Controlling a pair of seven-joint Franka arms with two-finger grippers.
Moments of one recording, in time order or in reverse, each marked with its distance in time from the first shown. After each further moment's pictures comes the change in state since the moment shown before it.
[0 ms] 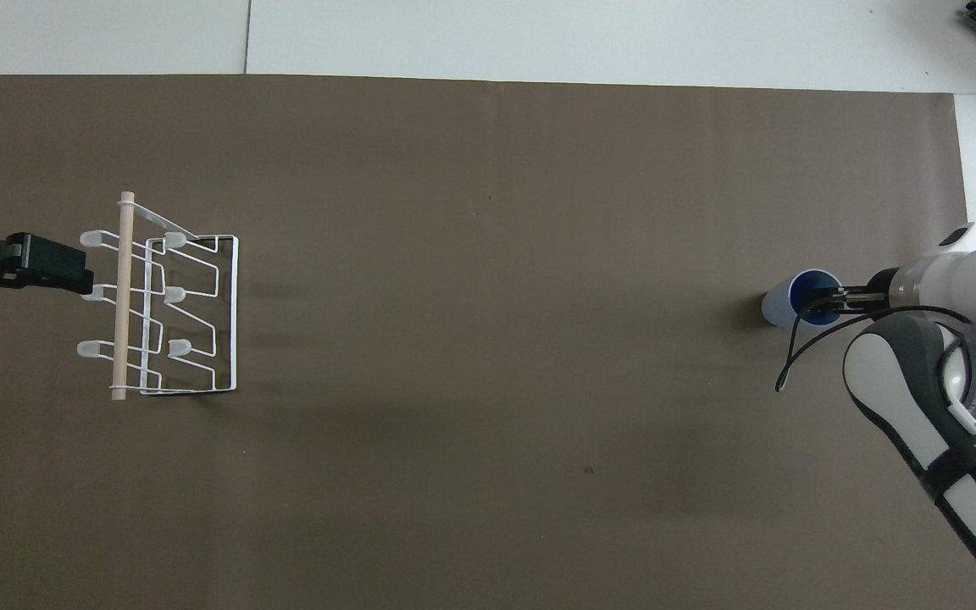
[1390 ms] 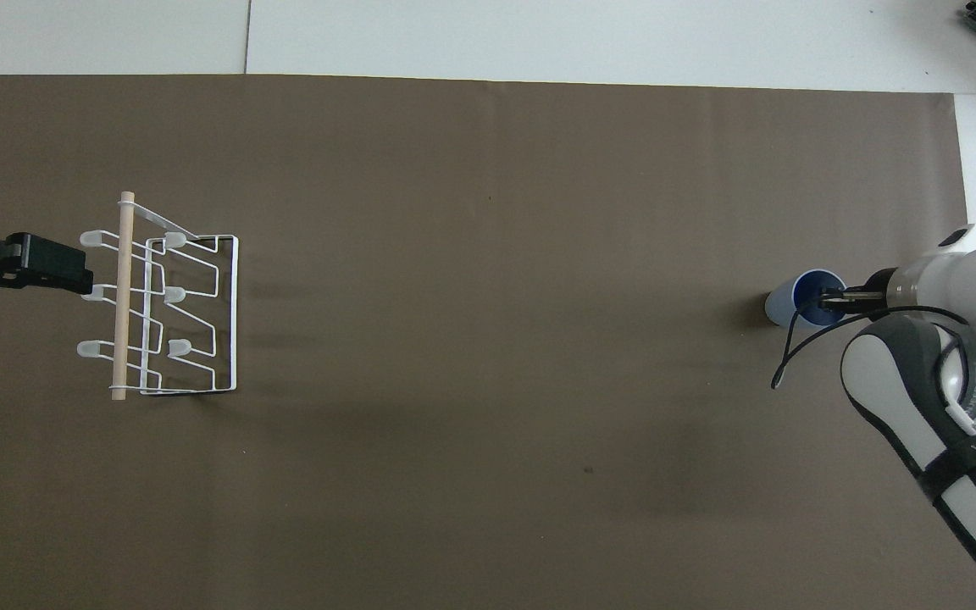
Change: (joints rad) left arm 0.000 0.000 0.000 0.000 0.000 0.000 0.000; right arm 0.002 -0.002 0.002 -0.001 0.002 0.001 0.039
